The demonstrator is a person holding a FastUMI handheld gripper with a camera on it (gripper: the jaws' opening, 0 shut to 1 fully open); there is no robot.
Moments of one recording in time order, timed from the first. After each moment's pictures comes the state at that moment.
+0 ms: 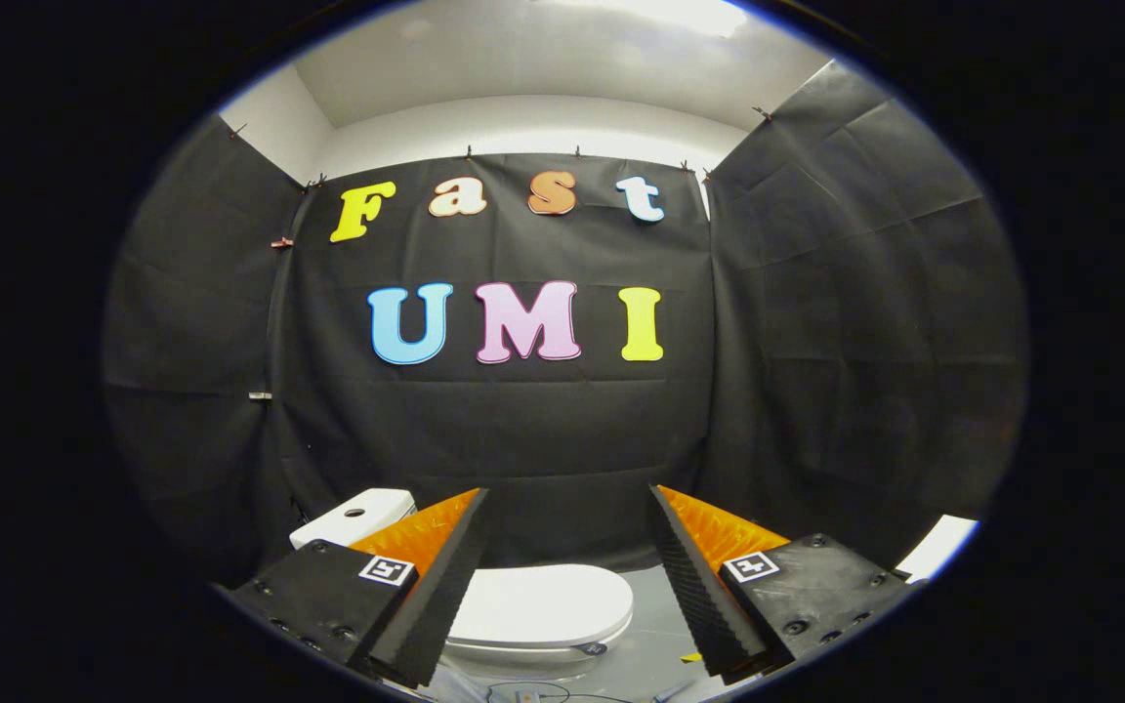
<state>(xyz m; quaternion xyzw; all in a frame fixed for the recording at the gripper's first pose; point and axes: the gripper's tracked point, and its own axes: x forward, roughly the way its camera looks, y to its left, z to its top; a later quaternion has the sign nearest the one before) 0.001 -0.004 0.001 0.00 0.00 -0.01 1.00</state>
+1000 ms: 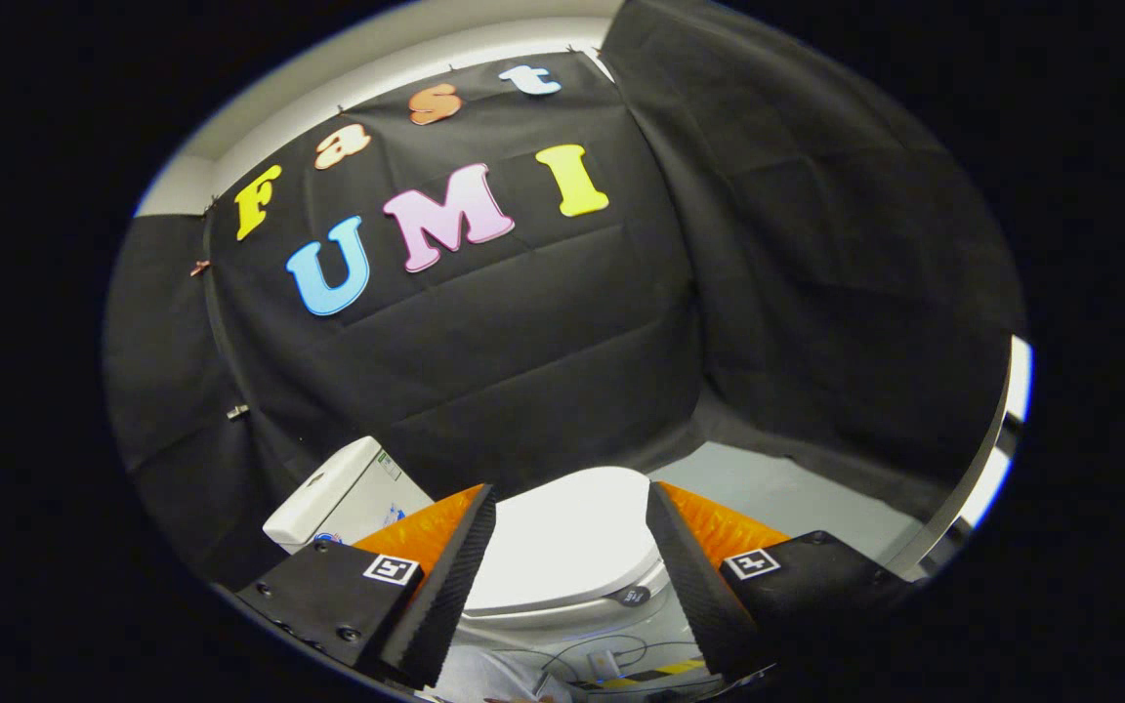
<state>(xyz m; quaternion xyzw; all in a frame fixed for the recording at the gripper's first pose) 0.094 -0.078 -0.227 0.19 0.18 -0.02 0.97</state>
